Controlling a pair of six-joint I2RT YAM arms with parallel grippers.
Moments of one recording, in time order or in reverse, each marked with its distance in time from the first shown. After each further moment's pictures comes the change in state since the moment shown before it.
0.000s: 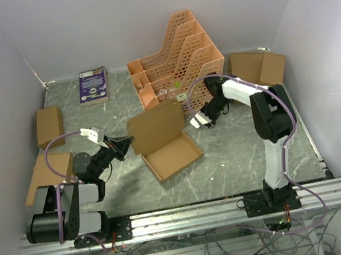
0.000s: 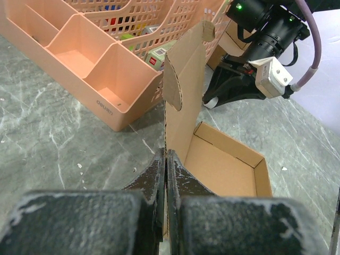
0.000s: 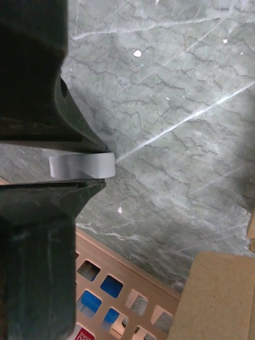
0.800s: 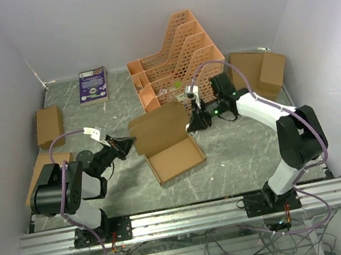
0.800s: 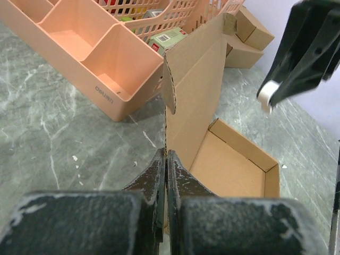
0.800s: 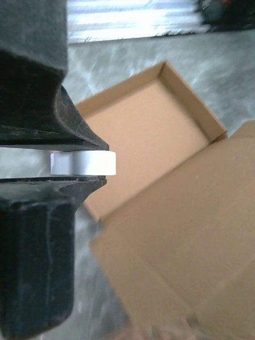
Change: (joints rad) left arm -0.009 0.229 0.019 0.172 0.026 -0.042; right arm 0.056 -0.394 -0.293 0.443 -0.374 1.482
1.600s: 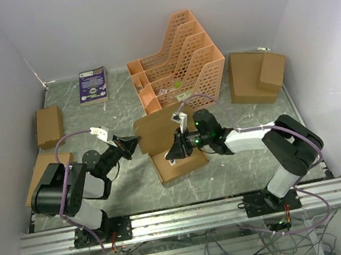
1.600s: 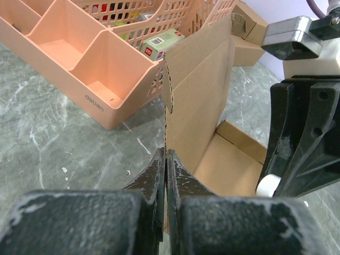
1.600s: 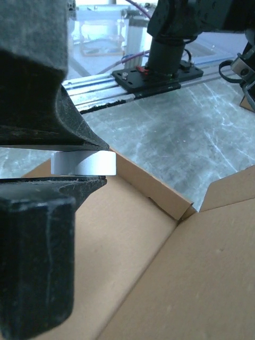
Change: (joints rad) left arm -0.115 -0.011 0.001 0.006 -0.115 0.066; right arm 0.346 -0.046 -0.502 0.946 0.259 1.056
